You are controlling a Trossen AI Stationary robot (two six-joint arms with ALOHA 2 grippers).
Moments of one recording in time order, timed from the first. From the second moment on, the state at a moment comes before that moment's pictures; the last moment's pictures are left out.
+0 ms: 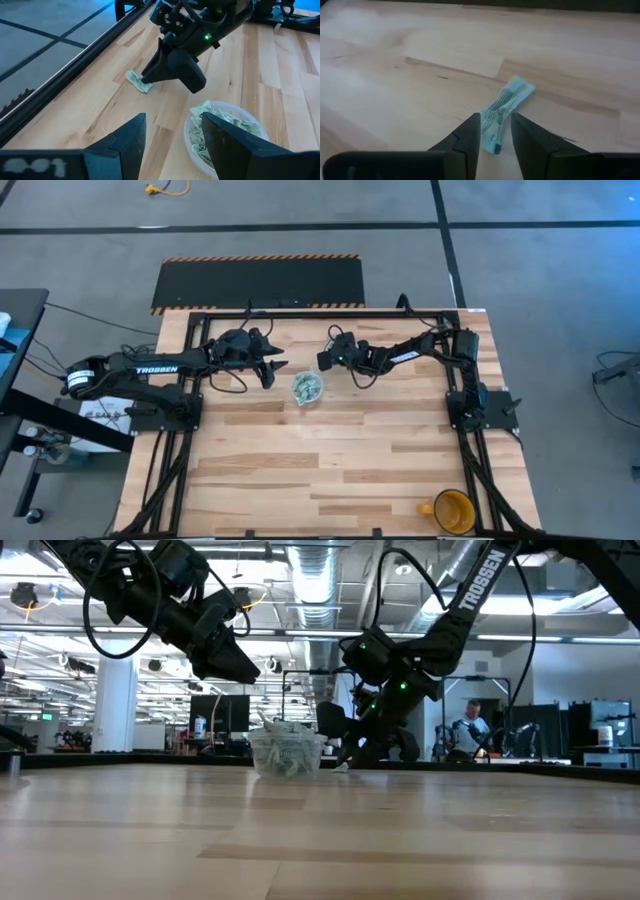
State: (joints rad) left arm 0.41 1.15 0.53 0.17 0.06 -0.03; right arm -0.29 2.03 1.01 0.26 0.44 0.71
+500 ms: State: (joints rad) left arm 0.41 1.15 0.53 0.17 0.06 -0.03; right arm -0.30 2.03 1.06 0.17 0.40 0.73
